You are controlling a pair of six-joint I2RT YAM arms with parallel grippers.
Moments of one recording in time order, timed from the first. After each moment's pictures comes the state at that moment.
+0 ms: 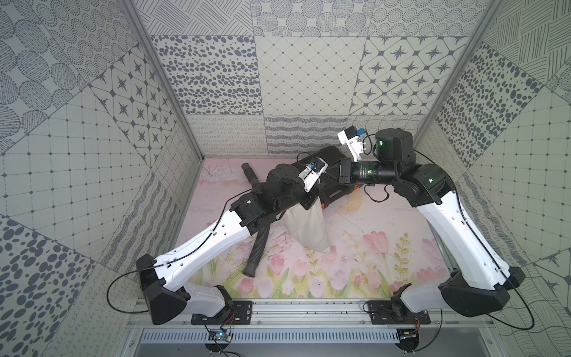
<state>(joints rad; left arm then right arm) -0.81 1.38 1.44 -0.37 -0.06 0.16 0.61 1.42 1.89 -0.89 -0.51 0.57</state>
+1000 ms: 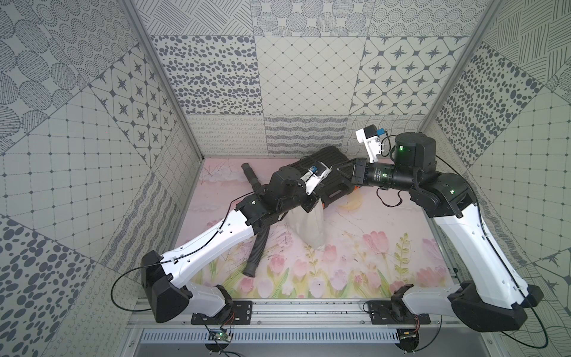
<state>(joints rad) -0.80 1.39 1.39 -0.35 0.00 0.15 0.57 1.31 1.83 -0.86 -0.43 0.60</state>
